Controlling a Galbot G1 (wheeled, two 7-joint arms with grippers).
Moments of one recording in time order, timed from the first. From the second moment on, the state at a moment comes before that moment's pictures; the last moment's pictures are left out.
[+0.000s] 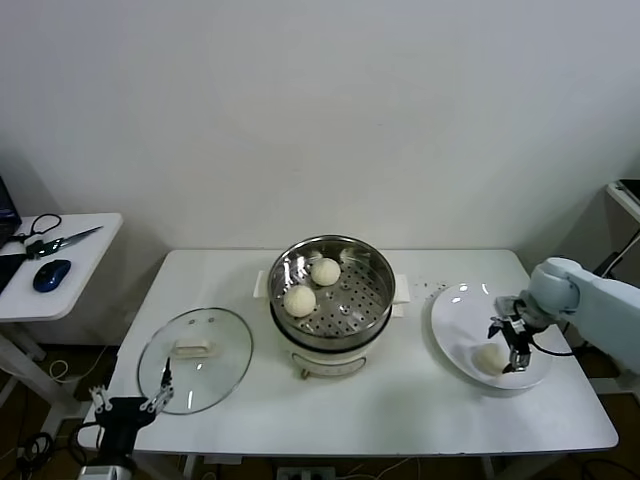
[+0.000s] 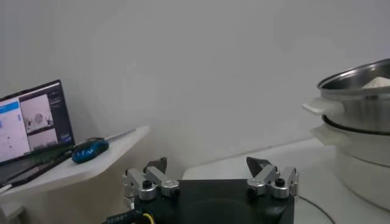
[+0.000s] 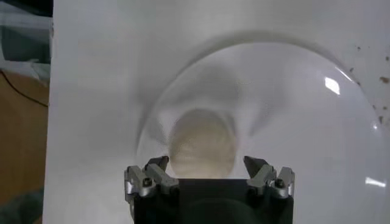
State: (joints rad) left arm 1.76 -1.48 -0.79 -2.08 0.06 -0.06 -0.01; right arm 0.05 0.58 -1.01 1.18 -0.03 -0.15 -1.08
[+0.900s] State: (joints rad) left arm 1.79 -1.48 -0.79 -2.09 0.06 -0.07 -0.01; right arm 0.12 0.61 -1.04 1.17 -0.07 -0.04 -1.10
